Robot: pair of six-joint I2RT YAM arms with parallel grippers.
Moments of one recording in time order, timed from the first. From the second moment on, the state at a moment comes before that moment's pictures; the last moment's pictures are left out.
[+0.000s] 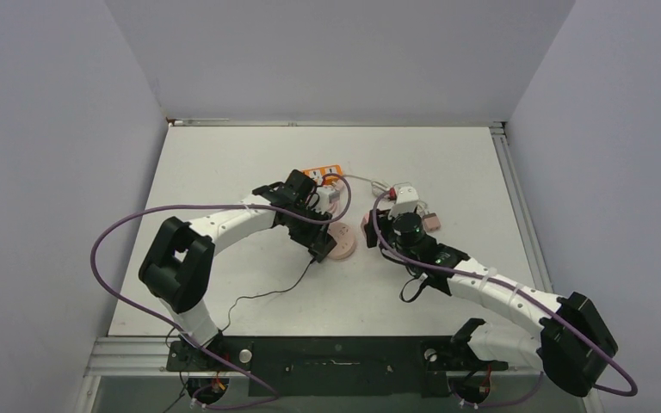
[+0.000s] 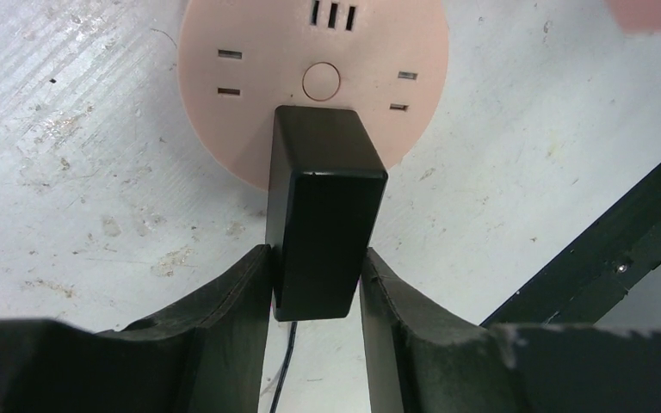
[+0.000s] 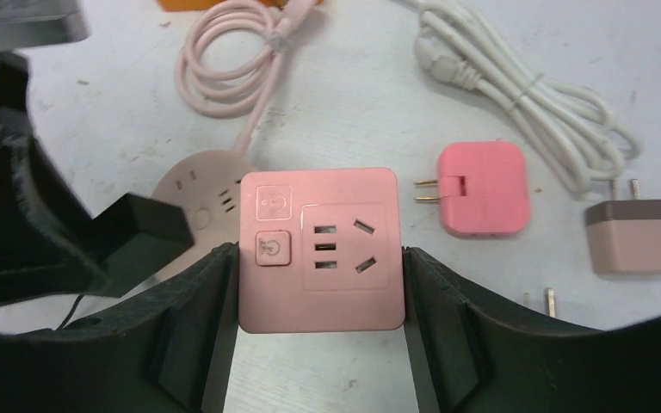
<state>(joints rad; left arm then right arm) -0.62 1.72 1.17 -0.60 0.34 -0.12 0.76 1.13 0.57 0.08 0.32 0.32</state>
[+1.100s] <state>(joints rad) -0.71 1.61 1.14 -0.53 0.11 -0.07 0.38 1.26 0.58 0.09 0.20 0.36</state>
